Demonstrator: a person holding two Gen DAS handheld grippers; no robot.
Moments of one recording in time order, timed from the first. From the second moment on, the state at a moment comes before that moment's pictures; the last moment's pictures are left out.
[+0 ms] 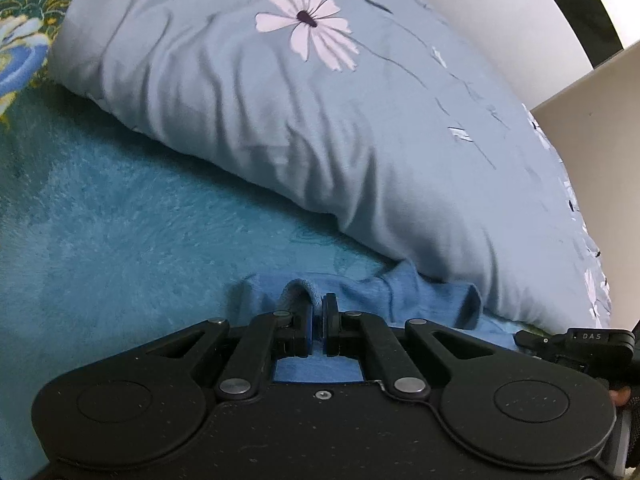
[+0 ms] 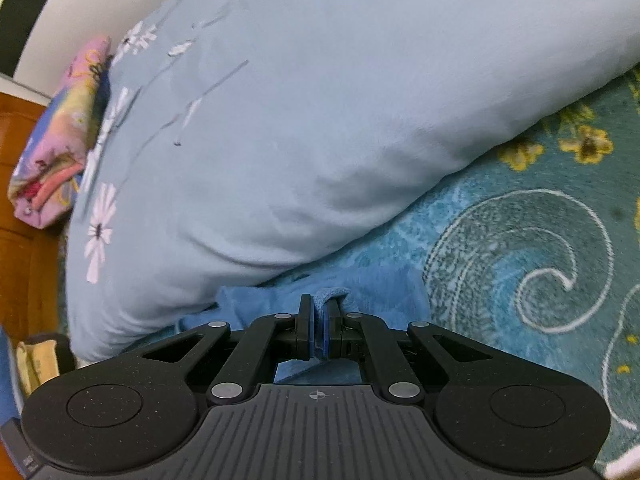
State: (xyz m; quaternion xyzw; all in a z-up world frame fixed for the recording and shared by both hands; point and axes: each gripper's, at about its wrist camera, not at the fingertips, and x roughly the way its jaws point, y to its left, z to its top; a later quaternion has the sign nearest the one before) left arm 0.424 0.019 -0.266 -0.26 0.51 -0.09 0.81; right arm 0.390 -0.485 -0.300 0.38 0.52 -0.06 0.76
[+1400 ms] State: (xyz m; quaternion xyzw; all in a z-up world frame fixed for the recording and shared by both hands) left arm 0.313 0.043 -0.288 -0.31 0.55 -0.09 0.77; right arm 0.282 -0.465 -0.305 0.33 0.56 -0.05 0.76
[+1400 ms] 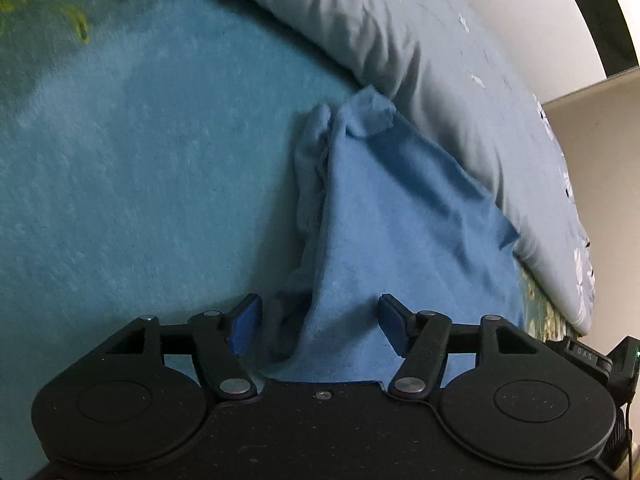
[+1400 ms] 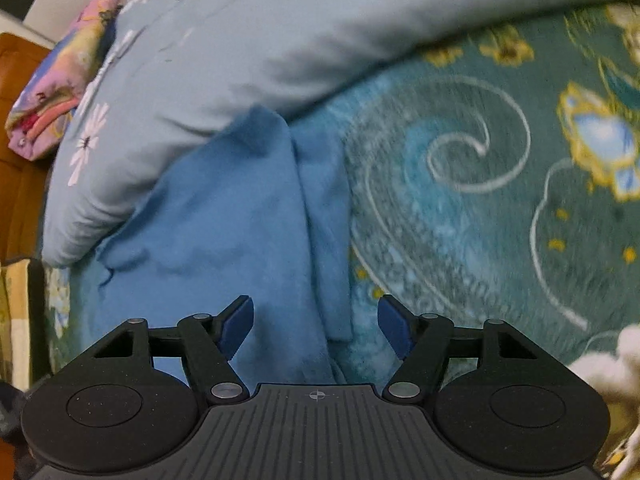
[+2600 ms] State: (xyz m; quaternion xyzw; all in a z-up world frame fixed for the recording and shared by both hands) left arm 0.251 0.055 -0.233 -0.34 0.50 -0.08 0.79; right arm 0.249 -0.438 -0.268 0.36 0.52 0.01 0.78
